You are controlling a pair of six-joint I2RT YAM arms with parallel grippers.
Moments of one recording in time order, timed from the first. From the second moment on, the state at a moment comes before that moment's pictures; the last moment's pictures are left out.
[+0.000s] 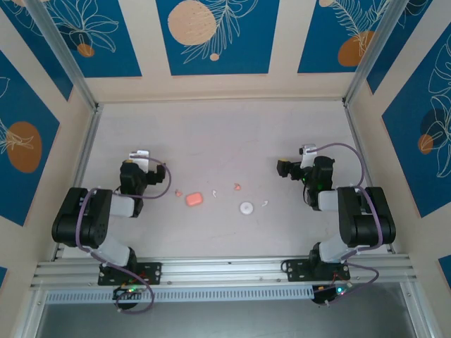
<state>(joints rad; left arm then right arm) -0.08 1.57 0.36 0.83 -0.08 0.06 -0.02 1.52 0.39 0.71 -0.28 0.05</state>
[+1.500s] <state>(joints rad) -0.07 1.45 0.39 0.69 -0.11 0.05 -0.02 1.47 0.49 0.50 -0.25 0.07</state>
